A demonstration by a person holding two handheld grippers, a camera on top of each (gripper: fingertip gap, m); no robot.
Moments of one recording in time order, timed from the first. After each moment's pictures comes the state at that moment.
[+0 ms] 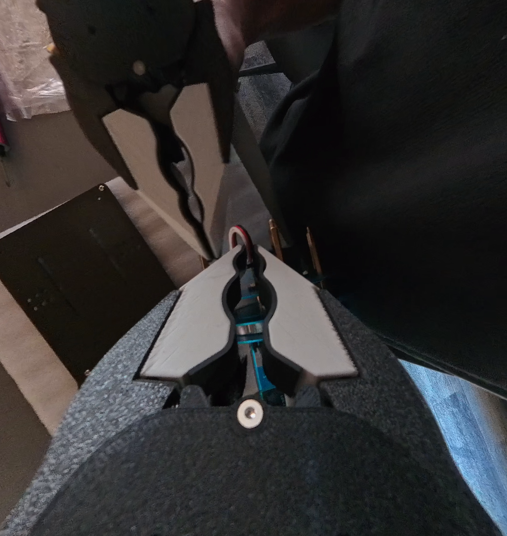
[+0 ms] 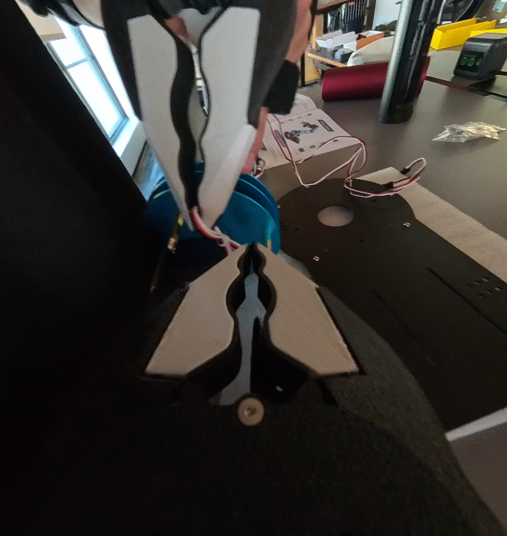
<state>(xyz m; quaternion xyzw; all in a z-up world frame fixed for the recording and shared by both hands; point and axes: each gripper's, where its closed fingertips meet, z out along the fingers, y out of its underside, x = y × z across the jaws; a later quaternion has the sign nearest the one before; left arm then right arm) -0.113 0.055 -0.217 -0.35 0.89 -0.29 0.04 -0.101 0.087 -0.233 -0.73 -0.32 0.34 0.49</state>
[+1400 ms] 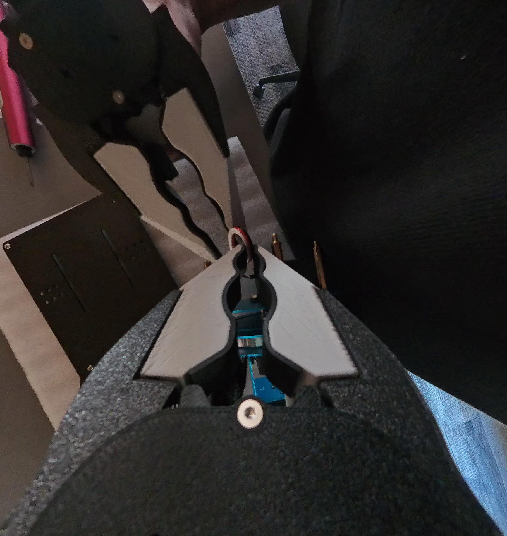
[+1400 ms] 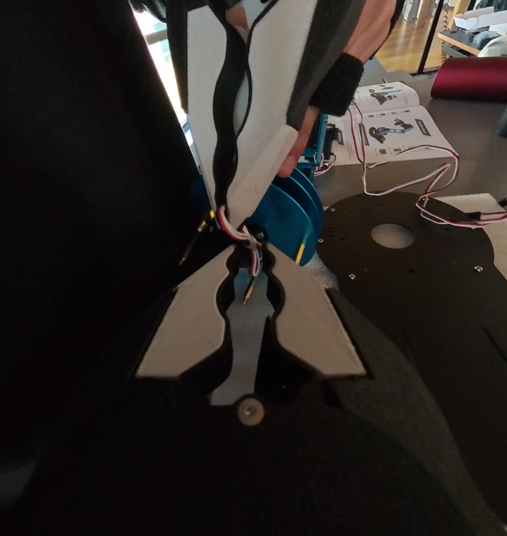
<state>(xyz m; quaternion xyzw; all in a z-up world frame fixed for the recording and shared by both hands) -0.106 0.050 -0.218 -0.37 0.88 -0.28 0.07 -0.111 0.069 -0.232 -0.66 -0.45 0.42 0.43</state>
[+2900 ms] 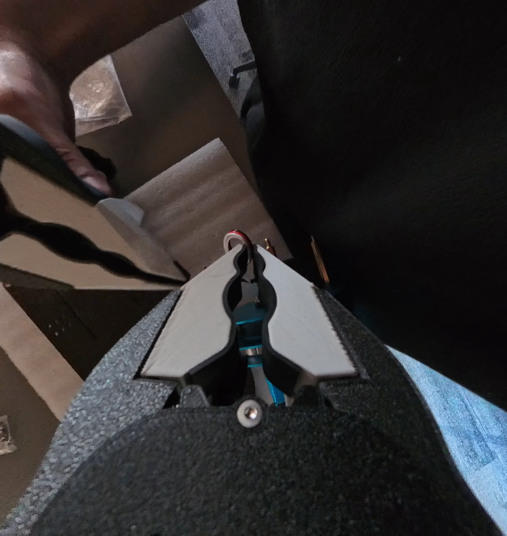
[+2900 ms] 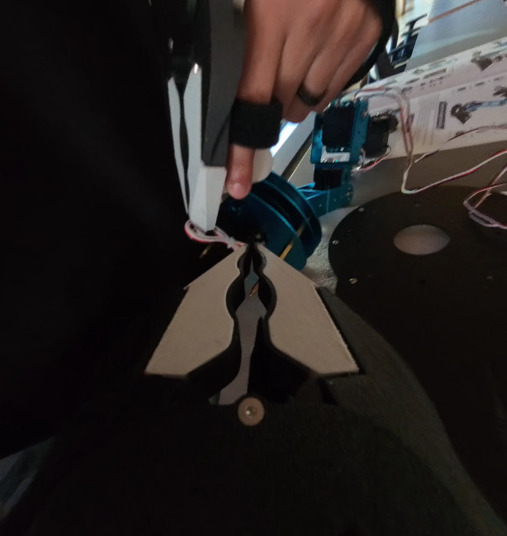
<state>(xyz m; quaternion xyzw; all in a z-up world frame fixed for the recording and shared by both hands) -0.105 0.045 -0.221 -0.31 0.91 -0.27 0.05 -0.090 0.090 -0.222 -0.61 -0.47 0.56 0.30</state>
